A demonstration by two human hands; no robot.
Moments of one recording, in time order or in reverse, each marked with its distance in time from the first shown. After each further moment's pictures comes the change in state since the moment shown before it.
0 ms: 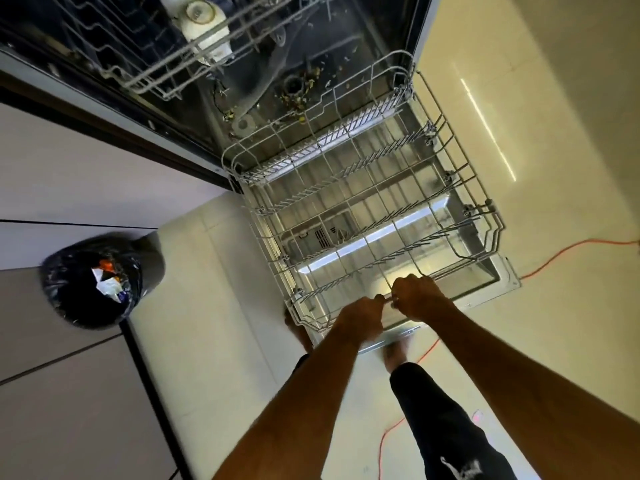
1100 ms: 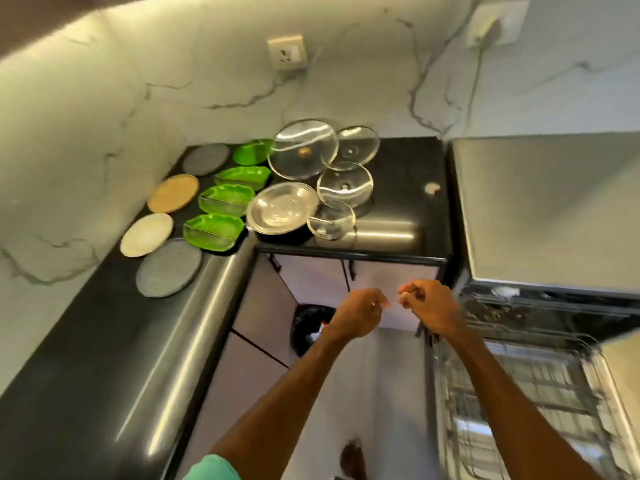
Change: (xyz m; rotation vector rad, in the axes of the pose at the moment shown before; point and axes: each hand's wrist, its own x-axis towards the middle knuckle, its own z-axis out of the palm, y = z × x) left_hand -0.616 -0.216 -0.342 -0.413 0.973 -0.090; right_hand -0.353 -0.566 -0.299 0.464 0.564 -0.631
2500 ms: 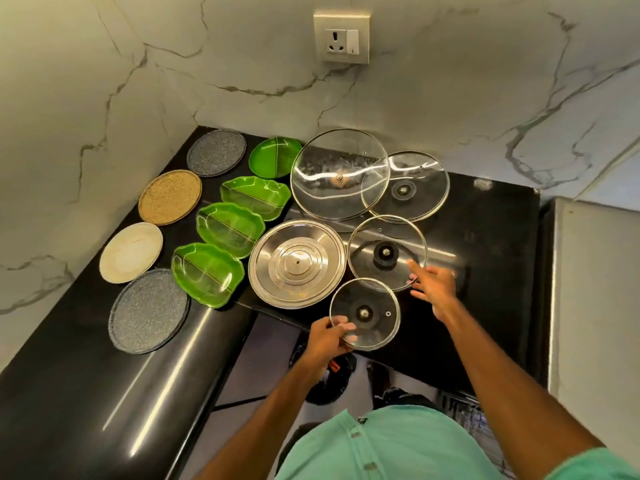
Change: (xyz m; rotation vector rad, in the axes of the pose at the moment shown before) left_hand 0.207 -0.121 -0.117 -1.151 0.273 -0.872; right_hand 0.402 -0.050 0.059 0.558 -0.028 0.548
